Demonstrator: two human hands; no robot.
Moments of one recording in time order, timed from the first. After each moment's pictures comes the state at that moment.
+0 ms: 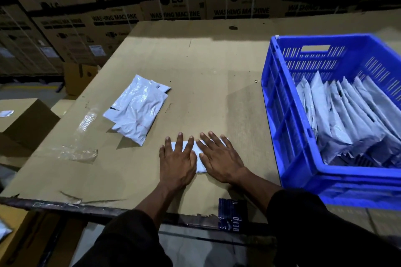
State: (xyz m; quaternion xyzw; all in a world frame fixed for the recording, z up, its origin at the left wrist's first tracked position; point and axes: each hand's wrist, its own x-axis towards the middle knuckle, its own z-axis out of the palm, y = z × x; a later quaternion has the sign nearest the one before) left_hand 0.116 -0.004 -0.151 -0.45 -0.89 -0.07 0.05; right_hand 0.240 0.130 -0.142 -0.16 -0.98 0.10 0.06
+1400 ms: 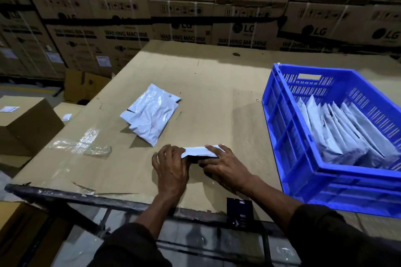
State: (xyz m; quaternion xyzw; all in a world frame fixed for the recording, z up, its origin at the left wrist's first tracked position) left_hand 0.114 -0.054 -0.148 -0.38 -0.84 -0.32 0.21; right_hand 0.255 0.102 -0.103 0.07 -0.98 -0.01 0.21
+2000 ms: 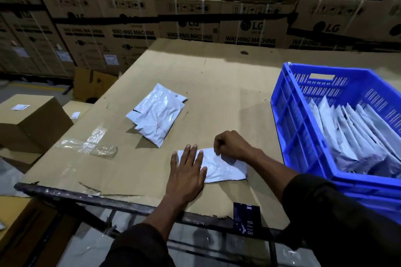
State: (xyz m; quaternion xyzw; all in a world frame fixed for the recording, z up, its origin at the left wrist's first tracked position) left_hand 0.120 -0.047 -0.150 -0.51 -0.85 -0.12 0.07; right_hand 0.202 0.144 -0.042 -0.20 -0.94 0.29 -0.03
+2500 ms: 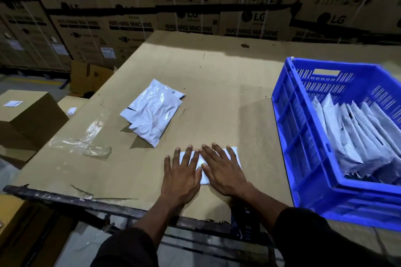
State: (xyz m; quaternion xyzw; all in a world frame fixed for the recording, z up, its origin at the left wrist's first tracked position) left_hand 0.111 -0.047 -0.158 -0.48 -0.87 -0.08 0.05; right_hand 0.224 0.098 -0.147 -0.14 -0.98 0.05 0.10
